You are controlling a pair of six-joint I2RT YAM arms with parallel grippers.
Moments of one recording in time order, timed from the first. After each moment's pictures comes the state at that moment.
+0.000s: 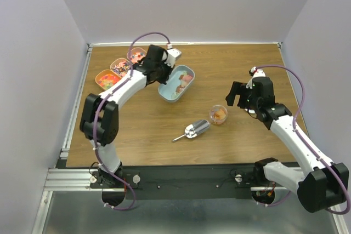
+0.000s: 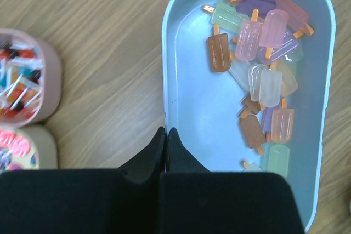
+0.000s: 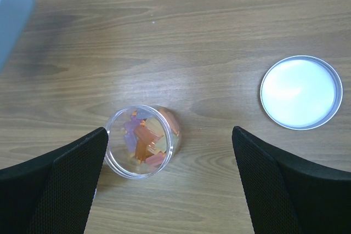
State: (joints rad) left arm -0.45 1.85 1.48 -0.40 0.18 0.20; right arm 0.25 1.06 0.78 -0.35 0.02 0.31
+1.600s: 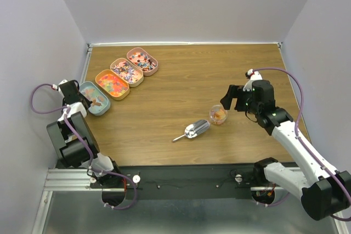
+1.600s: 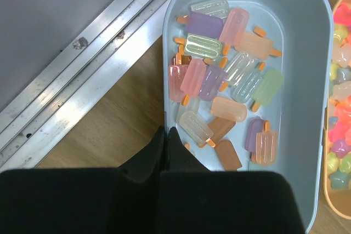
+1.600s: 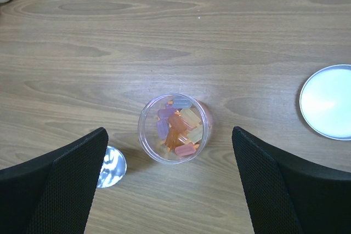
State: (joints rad) left arm 0.49 1.53 0.79 -0.03 -0.06 -0.35; right arm 0.31 0.98 0.75 -0.34 -0.07 0.31
